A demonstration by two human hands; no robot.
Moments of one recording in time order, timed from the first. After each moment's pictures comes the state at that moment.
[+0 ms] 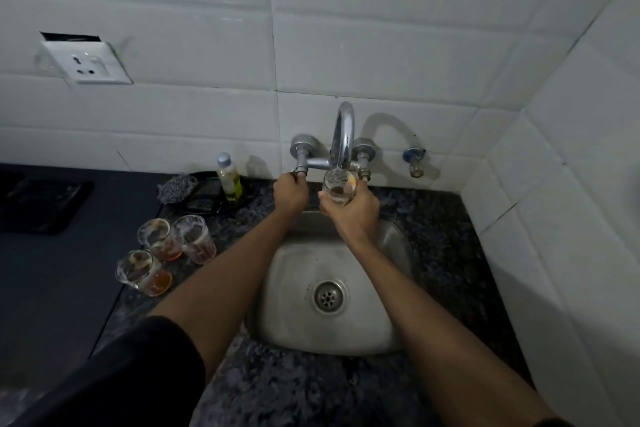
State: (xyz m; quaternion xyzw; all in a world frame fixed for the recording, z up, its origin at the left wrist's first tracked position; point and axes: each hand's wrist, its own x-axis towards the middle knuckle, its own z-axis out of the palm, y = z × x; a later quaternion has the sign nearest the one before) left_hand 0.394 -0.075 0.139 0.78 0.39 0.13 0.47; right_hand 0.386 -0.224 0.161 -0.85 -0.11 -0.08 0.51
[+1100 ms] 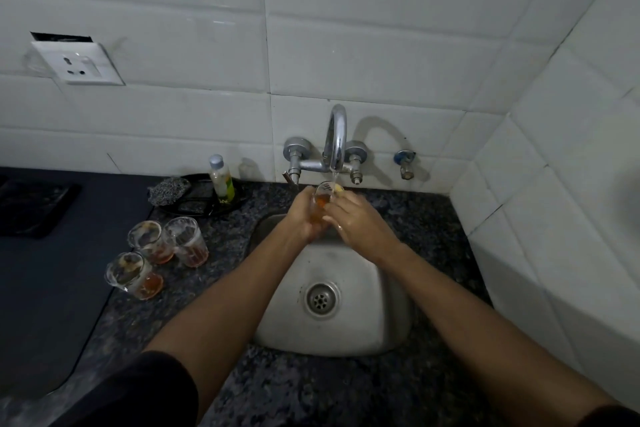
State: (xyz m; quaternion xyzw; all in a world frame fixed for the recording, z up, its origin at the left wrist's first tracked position) left_hand 0.375 -0.123 0.148 0.24 0.25 -0.08 0.93; right_hand 0.396 -0.275 0.170 -0.79 -0.55 -0.18 0.19
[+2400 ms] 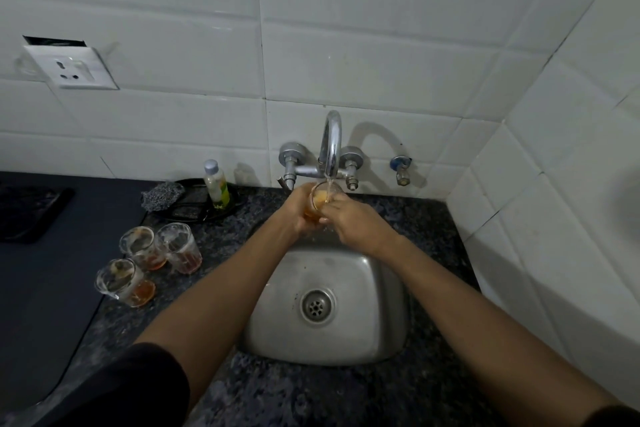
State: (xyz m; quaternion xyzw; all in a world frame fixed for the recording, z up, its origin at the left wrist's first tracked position) left_hand 0.390 -0.113 0.168 0.37 0.31 -0.09 0.87; right_hand 0.403 -0.273 0.203 -0.84 -0.52 0.00 0.16
